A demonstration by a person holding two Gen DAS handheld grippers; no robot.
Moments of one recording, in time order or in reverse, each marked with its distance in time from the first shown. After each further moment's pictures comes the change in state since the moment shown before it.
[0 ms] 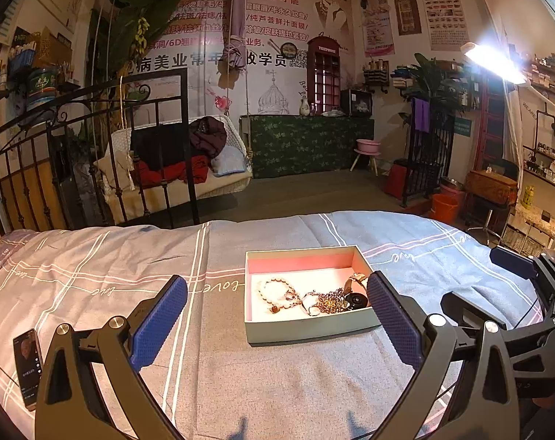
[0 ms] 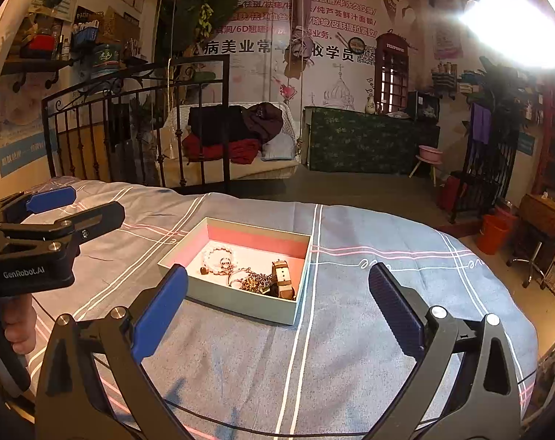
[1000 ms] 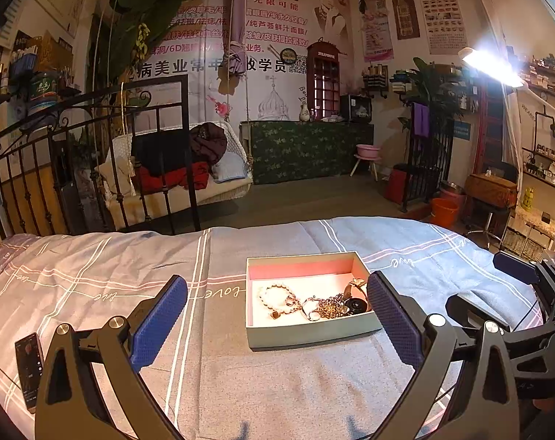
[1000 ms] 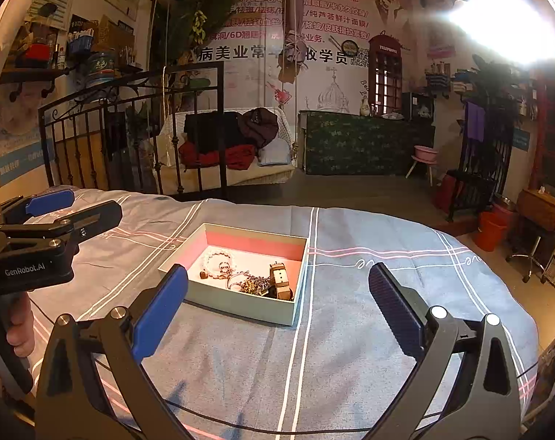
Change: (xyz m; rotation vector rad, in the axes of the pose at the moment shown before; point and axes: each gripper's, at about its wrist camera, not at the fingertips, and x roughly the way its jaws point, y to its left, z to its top) left arm -0.007 -0.005 0.001 -0.003 -0.032 0.008; right arm -0.007 -0.004 -0.005 0.028 -0.015 -0.010
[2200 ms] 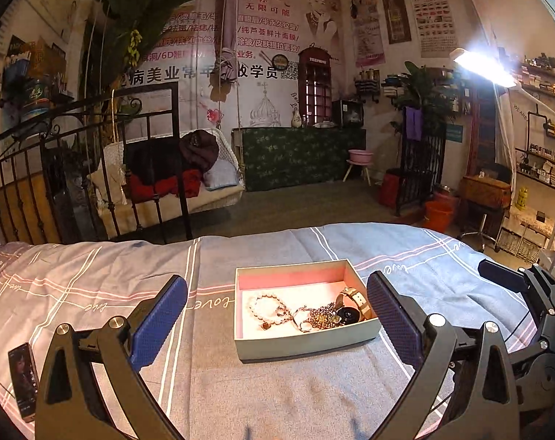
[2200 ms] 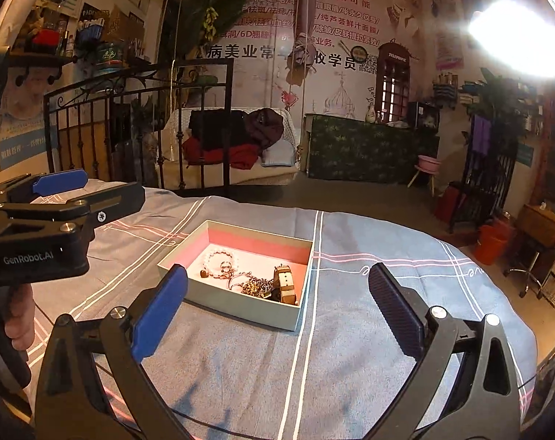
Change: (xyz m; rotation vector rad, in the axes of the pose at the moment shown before) left arm 0.011 -0.007 0.004 0.017 -0.026 -0.031; right arm 0.014 0.012 0.001 -0.057 -0.009 0.001
